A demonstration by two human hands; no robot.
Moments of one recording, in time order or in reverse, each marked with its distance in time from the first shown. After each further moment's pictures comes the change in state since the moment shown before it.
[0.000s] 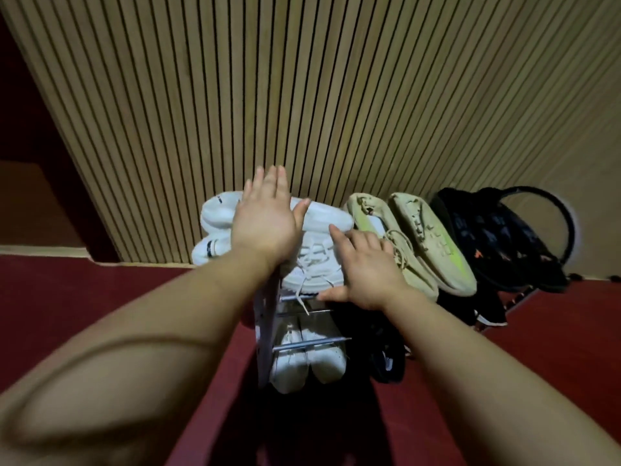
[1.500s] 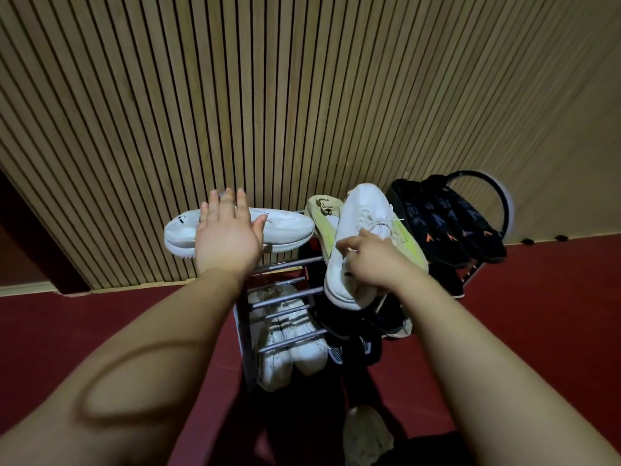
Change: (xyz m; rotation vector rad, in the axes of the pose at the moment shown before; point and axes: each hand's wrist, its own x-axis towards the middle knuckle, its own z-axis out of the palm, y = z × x) left_hand -0.006 0.007 -0.004 0.092 0.014 -0.030; right_hand -0.028 0.041 -0.042 0.401 -0.167 0.361
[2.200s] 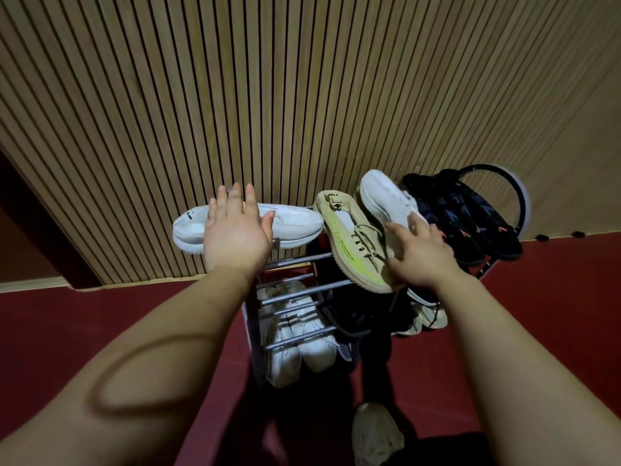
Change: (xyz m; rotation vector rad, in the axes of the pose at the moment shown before) left_hand 0.001 -0.001 0.002 -0.023 0.012 0.007; right_hand 0.011 0.060 0.002 -0.126 0.188 0.075
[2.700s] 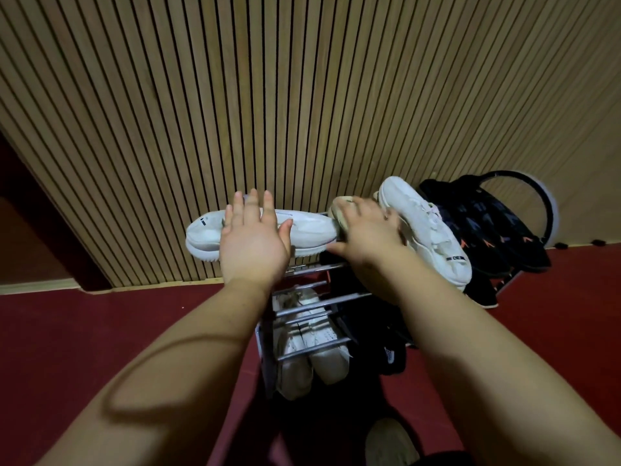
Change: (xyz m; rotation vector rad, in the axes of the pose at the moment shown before) left_hand 0.002 -0.001 0.004 -0.037 0.003 -0.007; right_hand 0.047 -0.098 0.003 -0.140 0.090 -0.199
